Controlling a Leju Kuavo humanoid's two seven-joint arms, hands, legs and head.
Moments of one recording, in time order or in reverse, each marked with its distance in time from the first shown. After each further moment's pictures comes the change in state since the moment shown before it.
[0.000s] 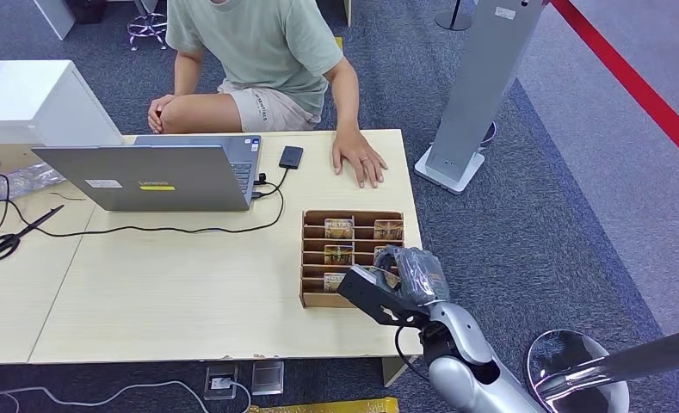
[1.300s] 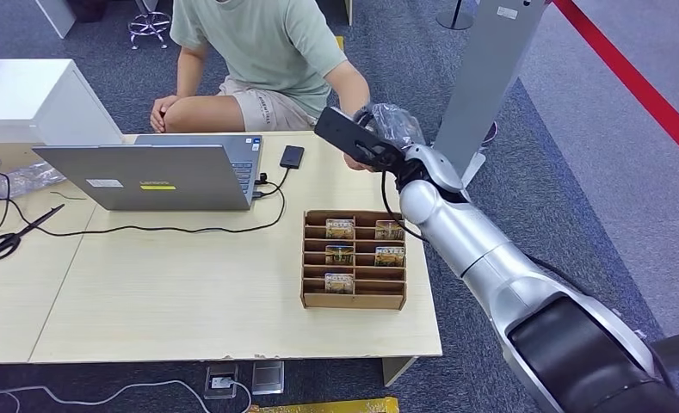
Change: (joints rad) left arm -0.006 0.010 -0.042 0.000 -0.040 -0.011 0.000; right arm -0.781 0.226 0.093 0.820 -0.271 -0.002 -0.190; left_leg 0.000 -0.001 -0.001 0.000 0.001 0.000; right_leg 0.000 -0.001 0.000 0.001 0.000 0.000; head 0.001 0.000
